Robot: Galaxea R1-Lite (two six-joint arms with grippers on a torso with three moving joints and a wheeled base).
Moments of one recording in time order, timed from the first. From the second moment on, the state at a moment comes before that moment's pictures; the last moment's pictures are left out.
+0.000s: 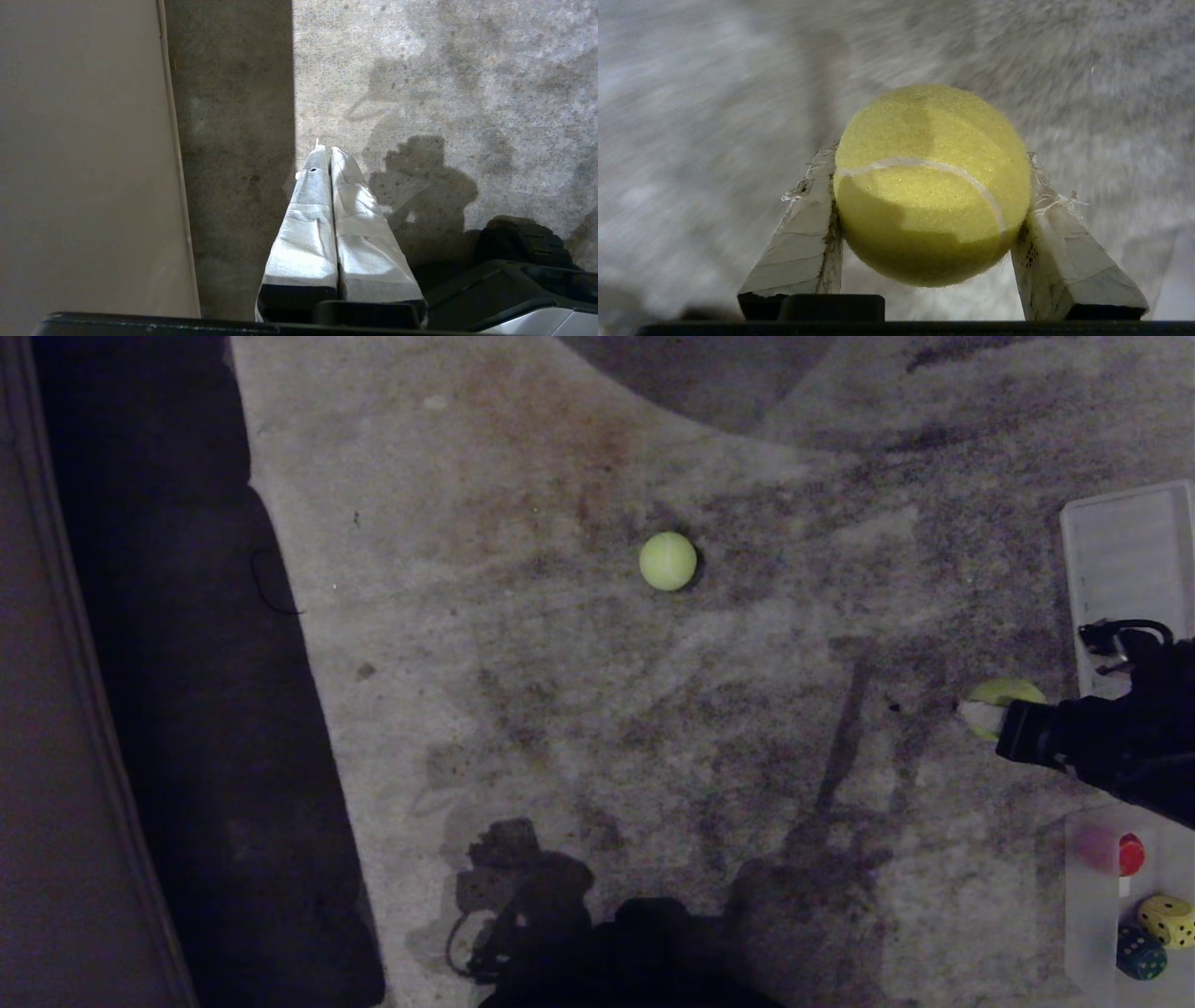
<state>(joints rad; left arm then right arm) 0.00 0.00 0.00 0.00 0.06 -0.10 -0.13 1.63 -0.54 -0.81 0.17 0.10</state>
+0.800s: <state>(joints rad) 0.00 0.00 0.00 0.00 0.06 -0.10 -0.08 0.57 -0.18 -0.04 0.07 0.05</state>
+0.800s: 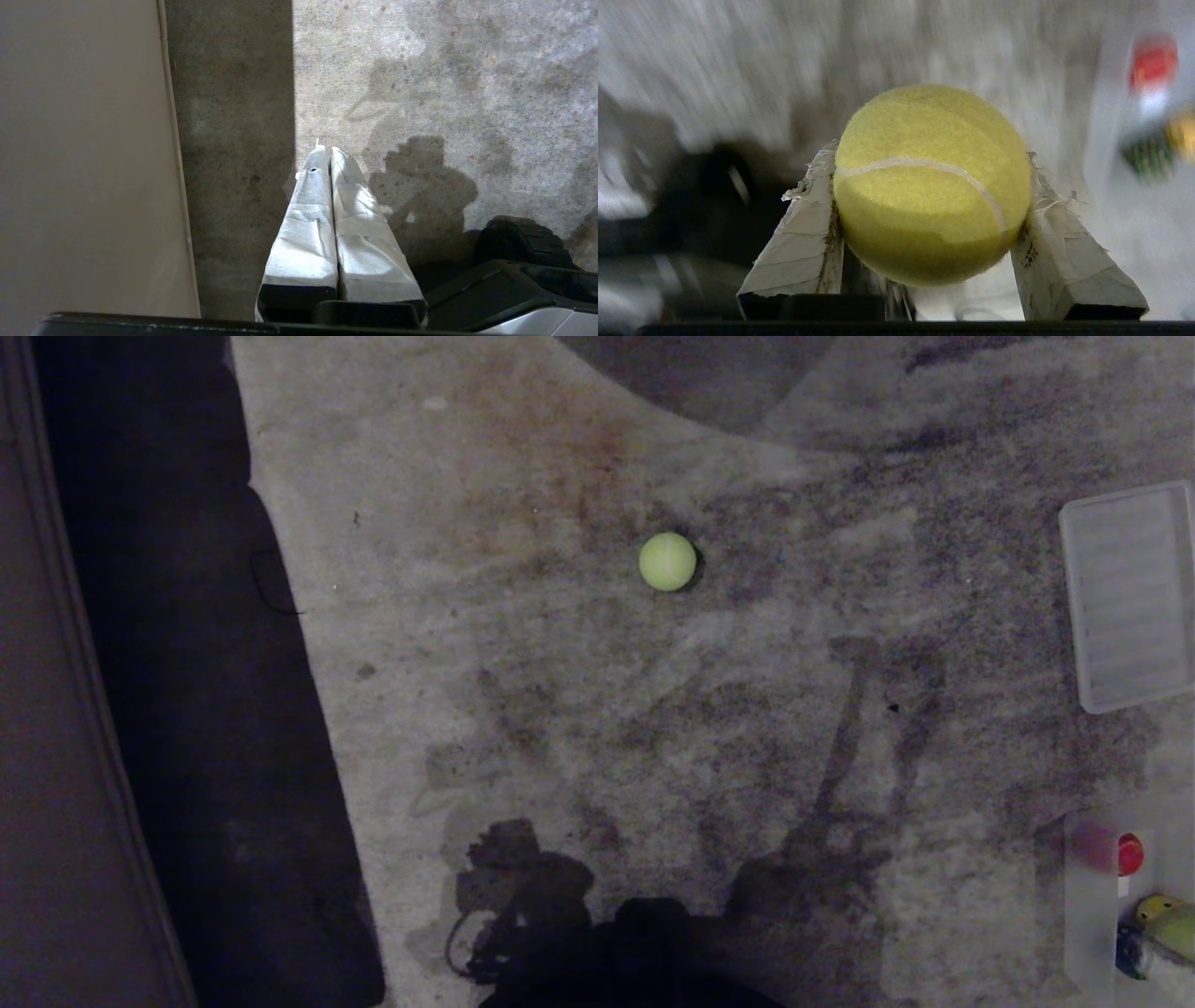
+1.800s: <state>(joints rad) 0.00 0.00 0.00 0.00 0.06 -0.10 -0.01 0.11 0.00 0.00 0.00 0.02</state>
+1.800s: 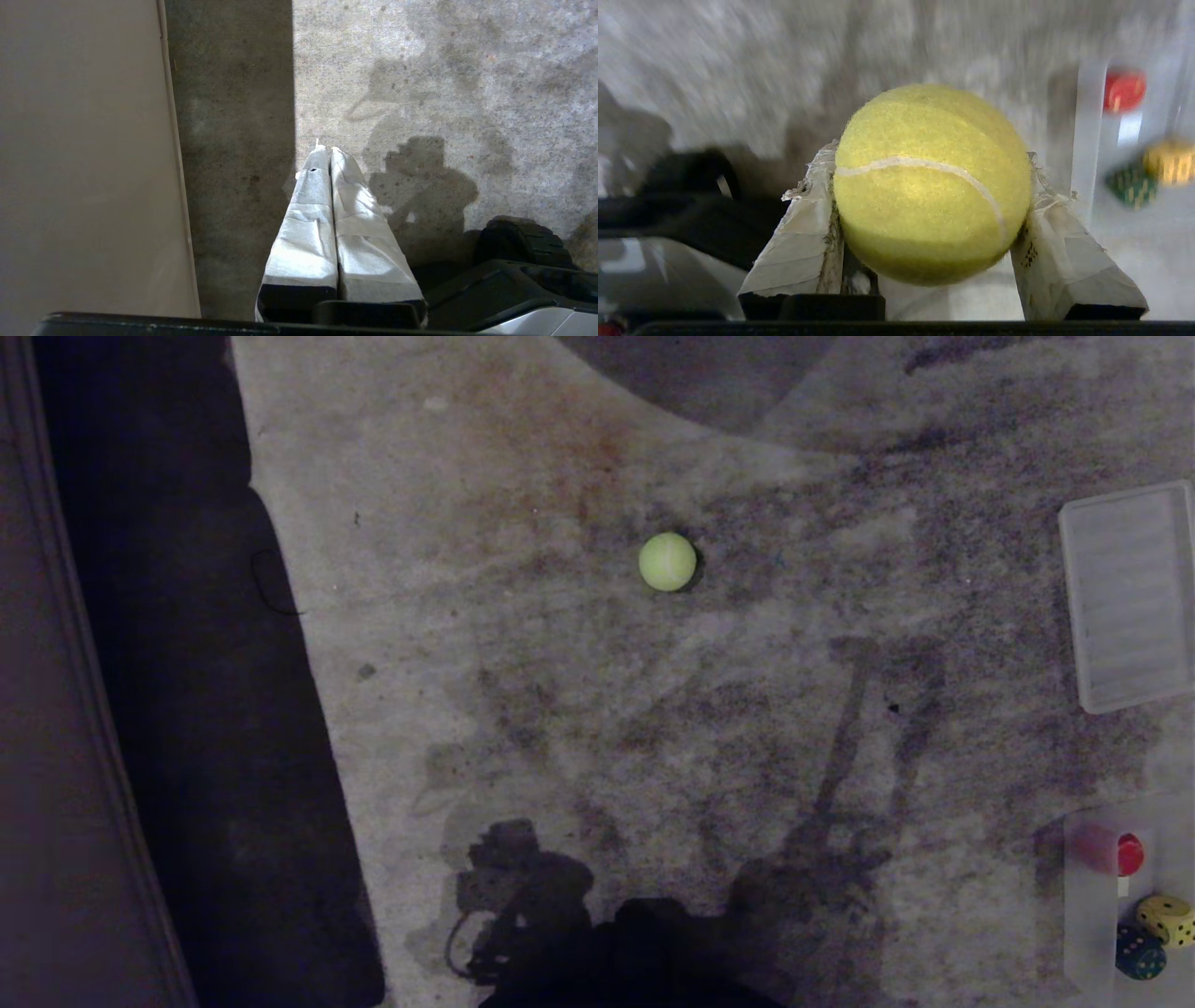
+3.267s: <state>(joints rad) 0.00 0.00 0.00 0.00 0.06 -0.12 0.01 0.00 0.00 0.00 0.00 0.03</state>
